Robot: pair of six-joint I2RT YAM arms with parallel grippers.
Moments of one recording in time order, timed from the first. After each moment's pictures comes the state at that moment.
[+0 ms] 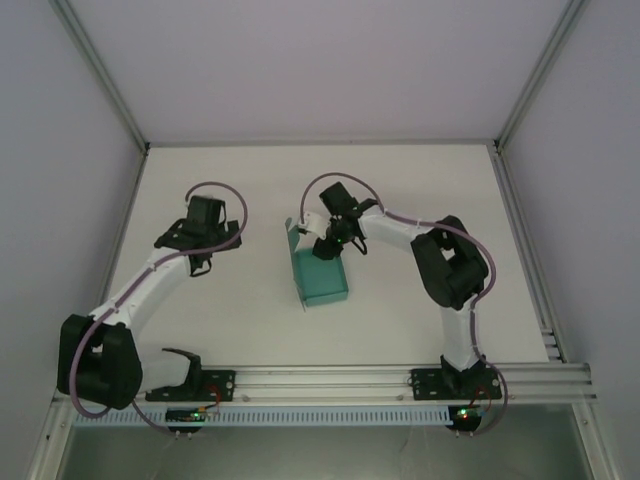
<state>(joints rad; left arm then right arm) -0.29 1.25 0.86 -0.50 -0.33 -0.36 0.63 2.00 1.38 -0.49 -0.27 -0.55</state>
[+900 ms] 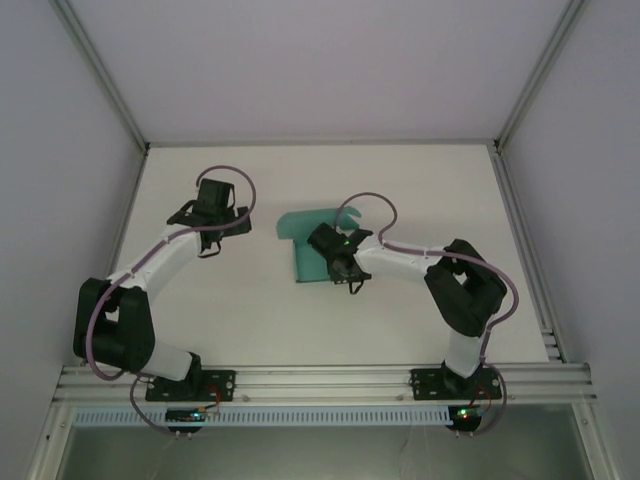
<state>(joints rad) -0.29 1.44 1.00 -0.47 -0.26 -0.38 0.85 1.80 1.17 -0.73 0.29 0.73</state>
